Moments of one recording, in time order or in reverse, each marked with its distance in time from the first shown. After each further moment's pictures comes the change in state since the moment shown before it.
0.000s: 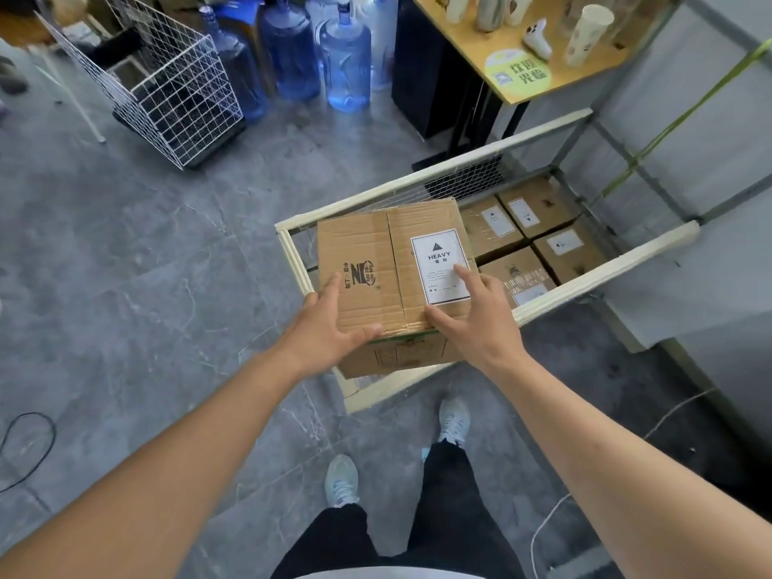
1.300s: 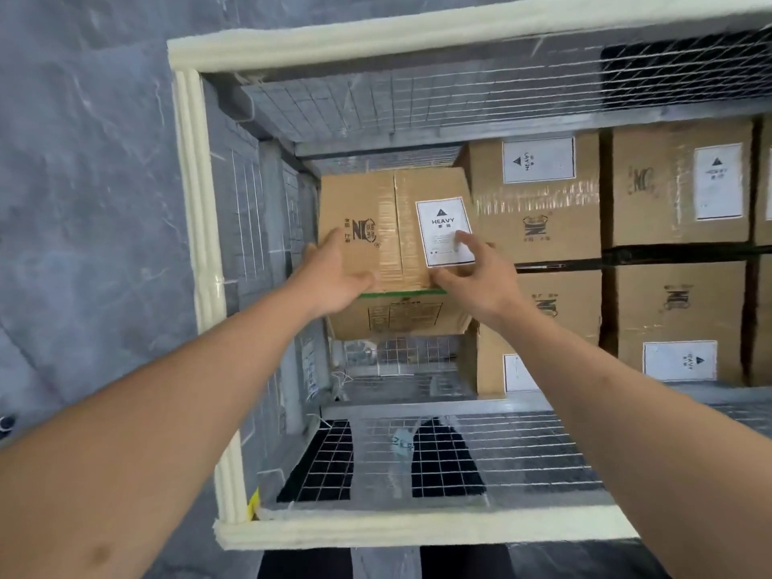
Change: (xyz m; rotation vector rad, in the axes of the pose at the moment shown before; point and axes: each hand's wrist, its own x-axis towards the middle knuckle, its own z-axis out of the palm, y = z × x) left_hand 0.384 -0.165 0.155 -0.158 -0.061 -0.635; right_hand 0.382 0.186 0.282 -0.003 -0.666 0.125
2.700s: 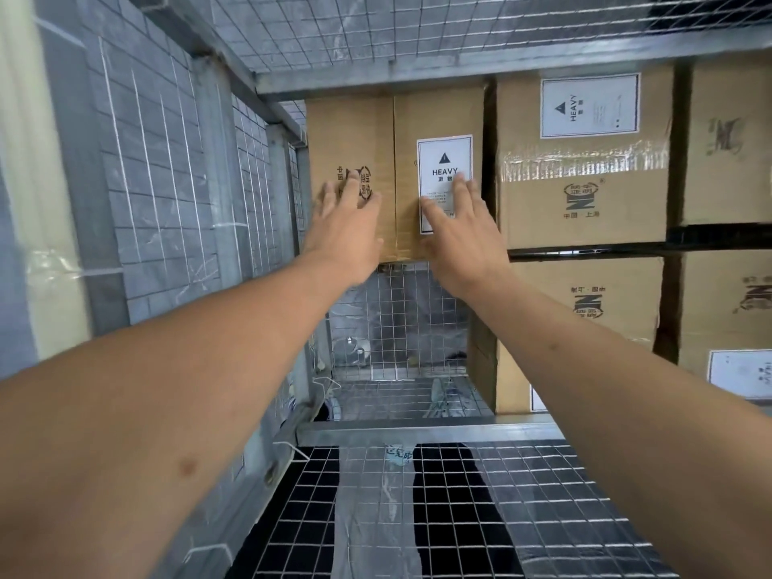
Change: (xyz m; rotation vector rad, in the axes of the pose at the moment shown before) left_hand 0.129 -0.014 0.072 0.510 0.211 0.239; right_hand 0.111 0.037 0.075 -0.805 0.099 -0.328
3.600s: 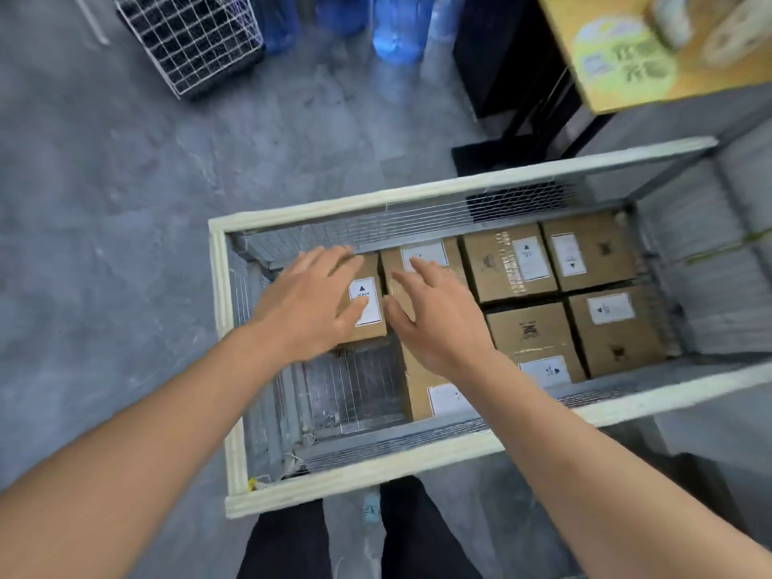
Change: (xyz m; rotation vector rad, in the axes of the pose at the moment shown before) left_hand -0.298 0.104 -0.283 0.108 0.282 0.442; right_hand -0.309 -0.041 -0.330 0.165 0.265 0.029
